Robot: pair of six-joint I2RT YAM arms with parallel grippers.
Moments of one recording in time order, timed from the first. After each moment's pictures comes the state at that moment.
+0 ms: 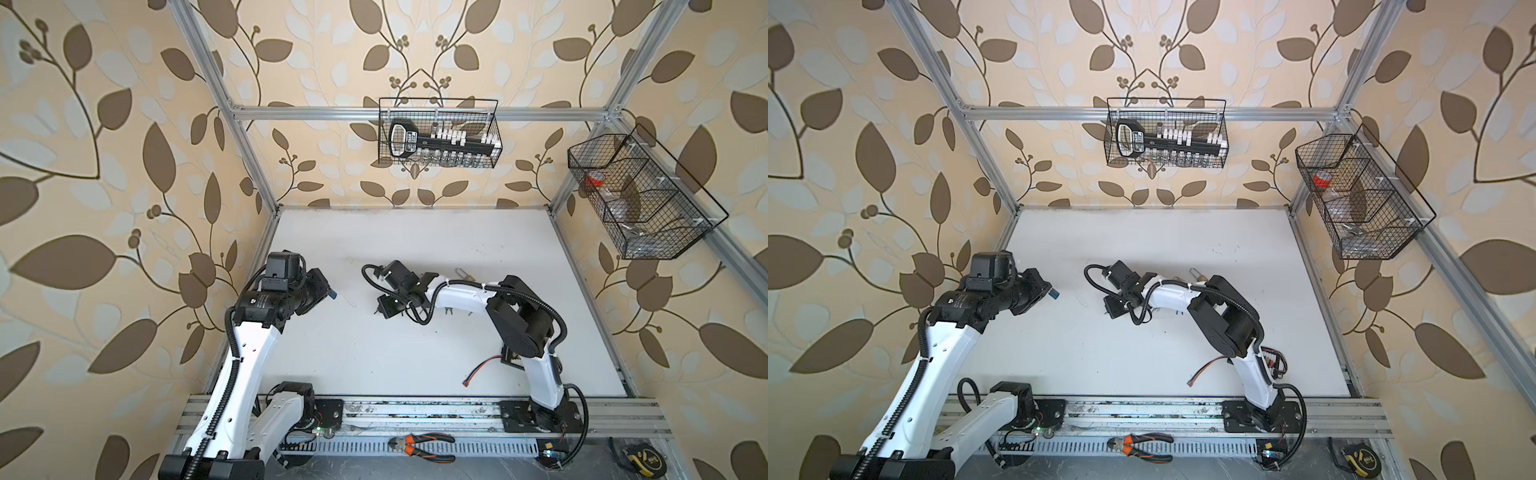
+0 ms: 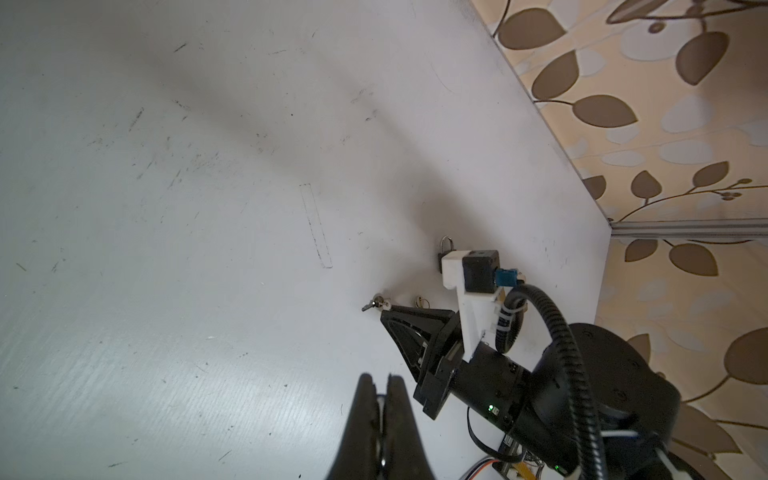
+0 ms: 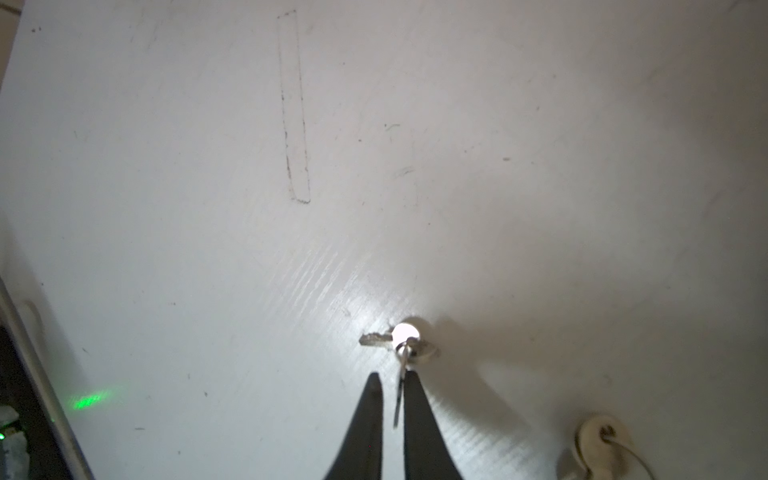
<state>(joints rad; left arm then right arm) -0.04 0.92 0.99 -0.90 0.24 -0.76 0.86 2.10 1.45 -0.35 -0.17 0.36</state>
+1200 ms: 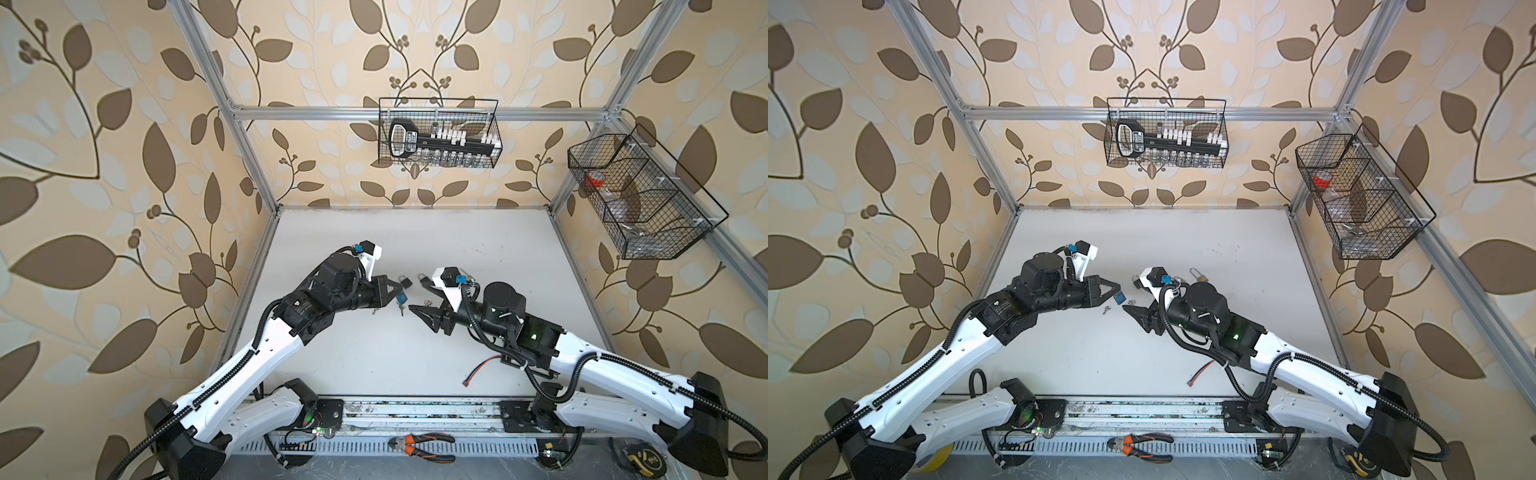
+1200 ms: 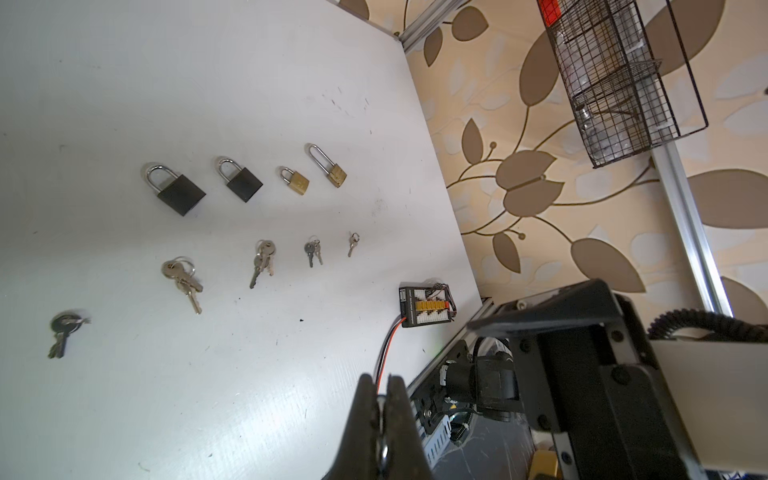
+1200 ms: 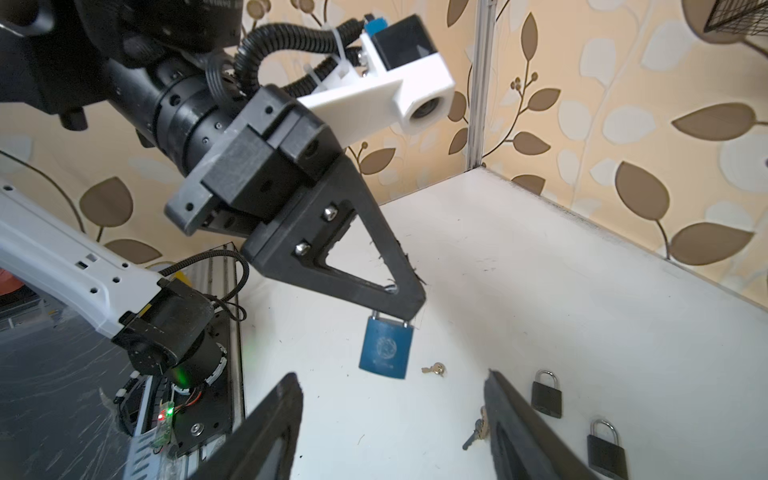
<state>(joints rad) -0.63 0.99 0.96 -0.46 0.35 -0.74 0.93 1.04 0.75 0.09 -0.10 0.06</state>
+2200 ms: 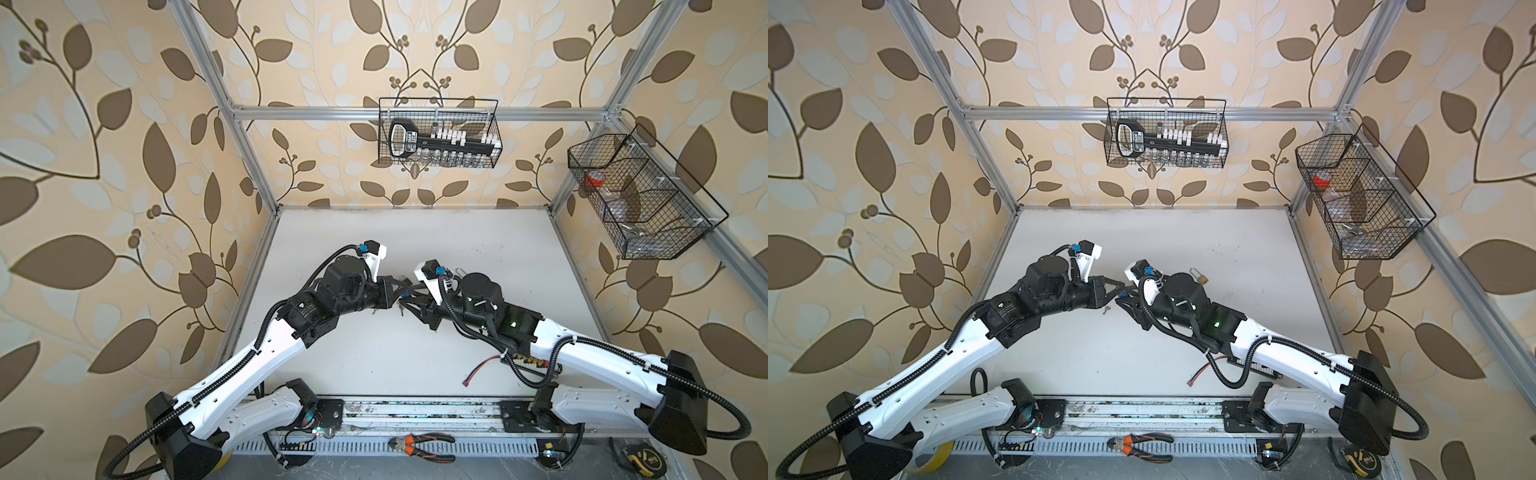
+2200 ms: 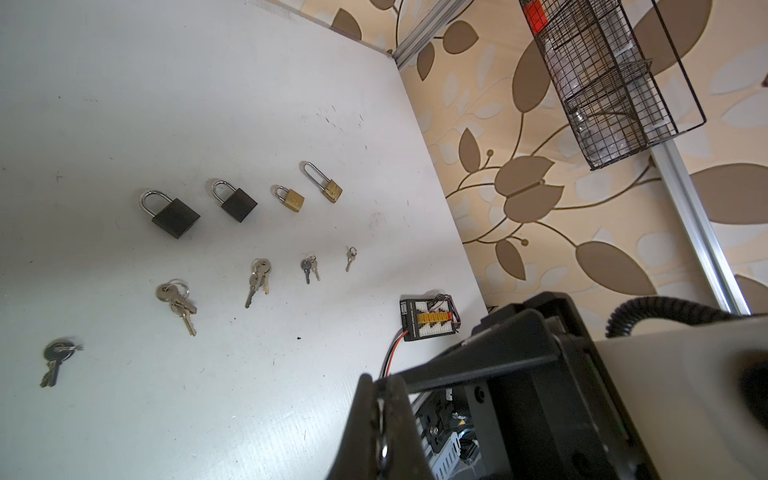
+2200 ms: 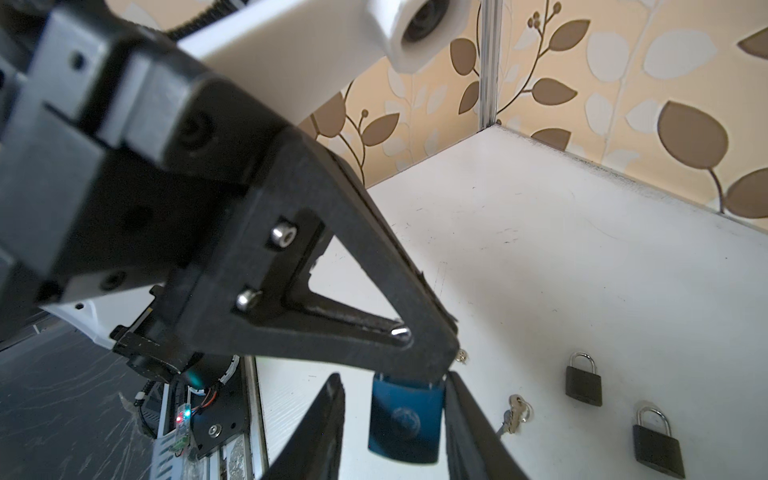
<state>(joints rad) -0.68 0.99 0.96 -0.42 0.28 -0.73 0.93 1.19 0.86 0.04 -0.12 0.14</state>
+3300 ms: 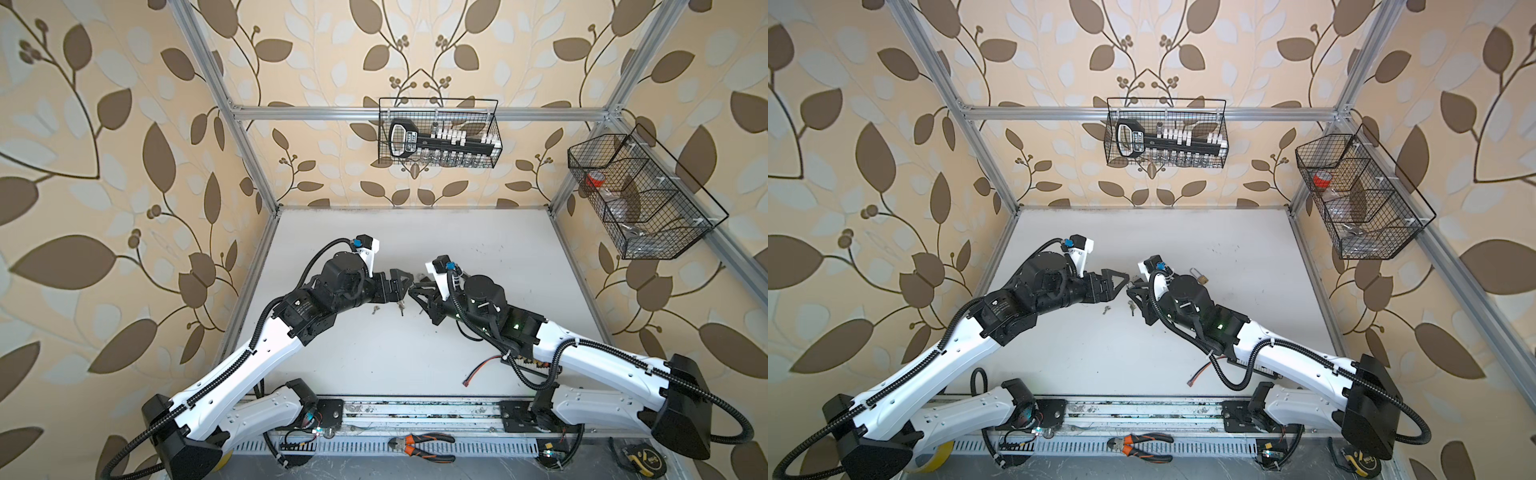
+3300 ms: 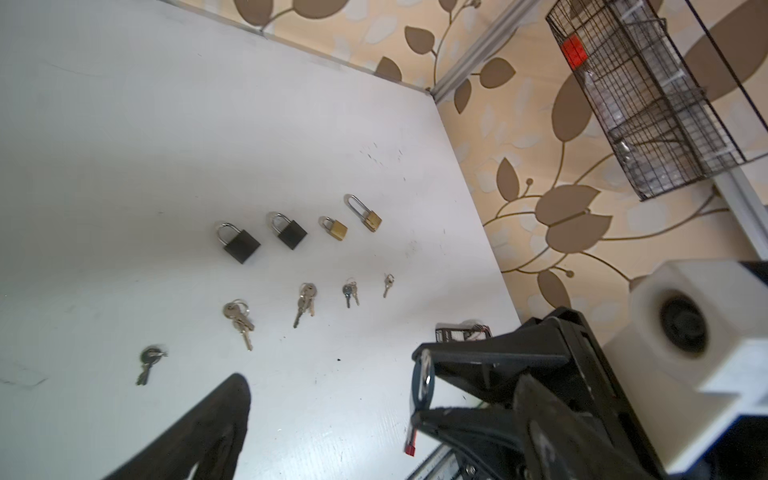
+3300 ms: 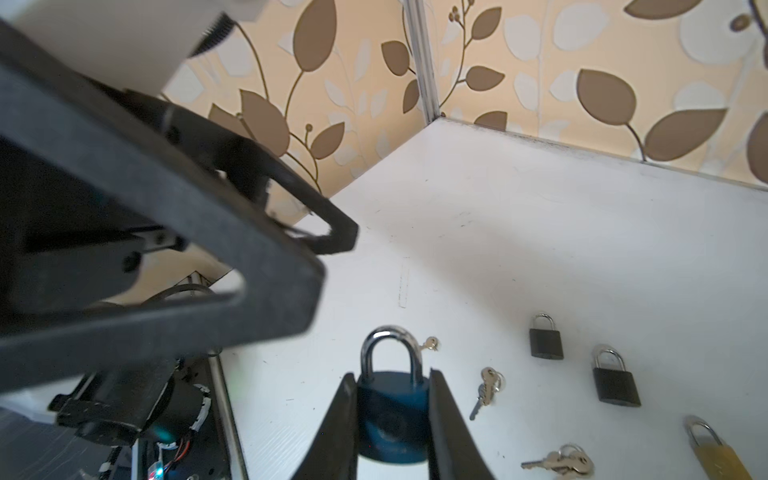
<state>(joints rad) -0.67 0.99 1.04 -0.54 0.08 -0.69 0.90 1.17 0.81 0.05 0.04 0.28</state>
